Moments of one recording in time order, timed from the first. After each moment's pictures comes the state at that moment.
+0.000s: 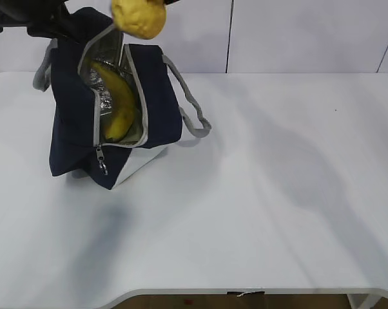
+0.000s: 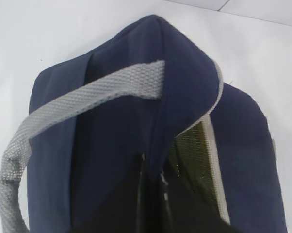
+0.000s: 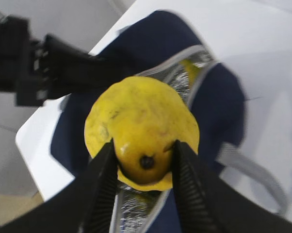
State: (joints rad) left arm -0.23 1.81 -1.65 -0.33 0.76 -0.13; right arm 0.32 2.21 -2.51 0.65 1.26 -0.27
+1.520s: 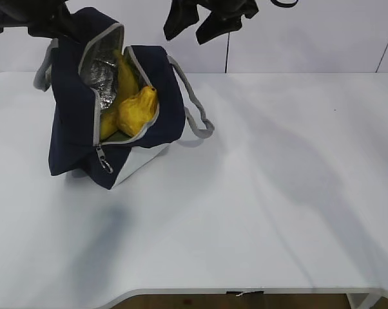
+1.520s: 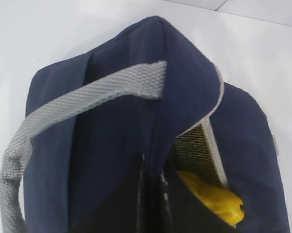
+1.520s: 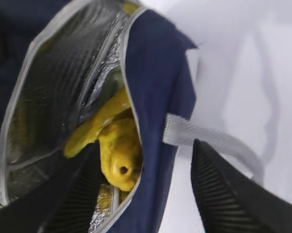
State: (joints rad) left arm -0.23 1.81 -1.65 -0.33 0.76 -0.13; right arm 0.32 2.30 -2.52 0.42 1.25 -0.12
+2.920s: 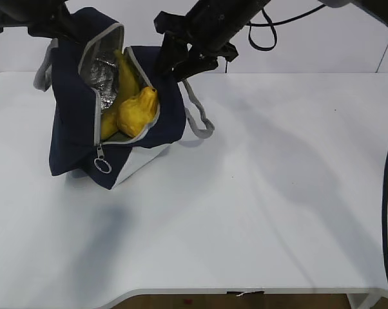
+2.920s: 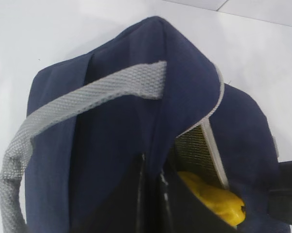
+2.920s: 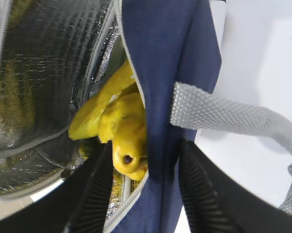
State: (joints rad) left arm -0.23 1.81 -1.65 -0.33 0.76 -0.13; right arm 0.32 2.33 -2.38 0.59 1.25 -0.14
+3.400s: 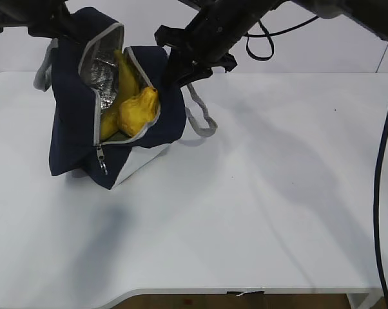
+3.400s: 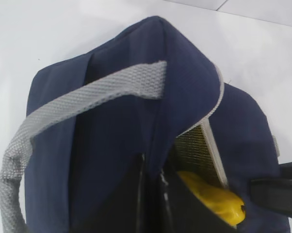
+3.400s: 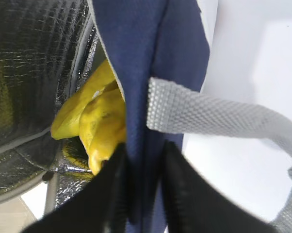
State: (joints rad) left arm -0.23 1.81 -1.65 -0.33 0.76 -0.13; right arm 0.32 2.36 -2.37 0.59 1.25 -0.14
